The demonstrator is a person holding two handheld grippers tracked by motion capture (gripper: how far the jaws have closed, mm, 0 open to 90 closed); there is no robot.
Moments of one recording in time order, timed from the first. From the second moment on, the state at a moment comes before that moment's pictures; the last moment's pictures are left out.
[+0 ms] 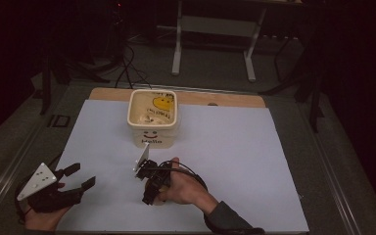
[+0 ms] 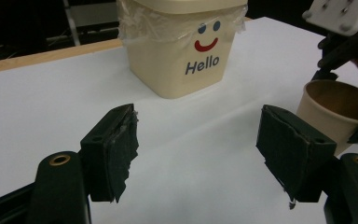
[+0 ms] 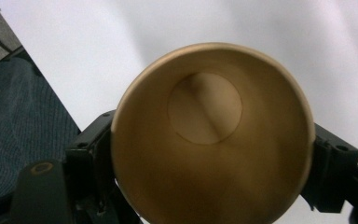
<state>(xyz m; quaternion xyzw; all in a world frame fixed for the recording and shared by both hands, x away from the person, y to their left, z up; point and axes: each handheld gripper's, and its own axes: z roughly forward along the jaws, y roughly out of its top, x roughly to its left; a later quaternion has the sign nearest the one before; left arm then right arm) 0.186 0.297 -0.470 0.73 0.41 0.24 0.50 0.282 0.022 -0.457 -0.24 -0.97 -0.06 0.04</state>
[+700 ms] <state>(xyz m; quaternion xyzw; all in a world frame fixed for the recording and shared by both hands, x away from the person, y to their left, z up) 0.184 0.298 -0.469 0.72 0.41 0.25 0.50 0.291 0.005 -0.391 -0.25 -0.96 -0.10 0.02</state>
